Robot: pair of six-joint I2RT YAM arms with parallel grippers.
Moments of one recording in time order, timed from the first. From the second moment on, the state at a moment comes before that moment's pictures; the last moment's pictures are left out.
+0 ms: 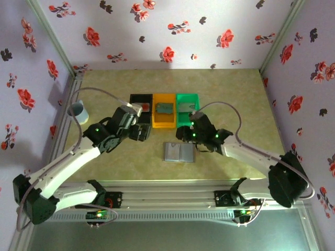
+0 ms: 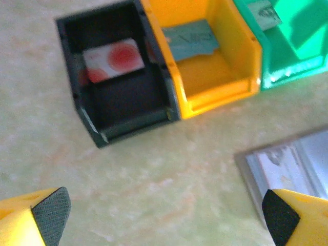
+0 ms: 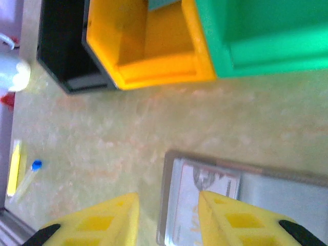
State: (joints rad) left arm -0.76 1.13 1.05 -0.77 -0.23 -0.29; right arm 0.75 1.25 0.73 -0.22 -0.11 0.85
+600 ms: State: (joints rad) left arm -0.92 1.28 0.89 -0.74 -0.04 -0.69; right arm 0.81 1.26 0.47 0.09 -0.08 0.99
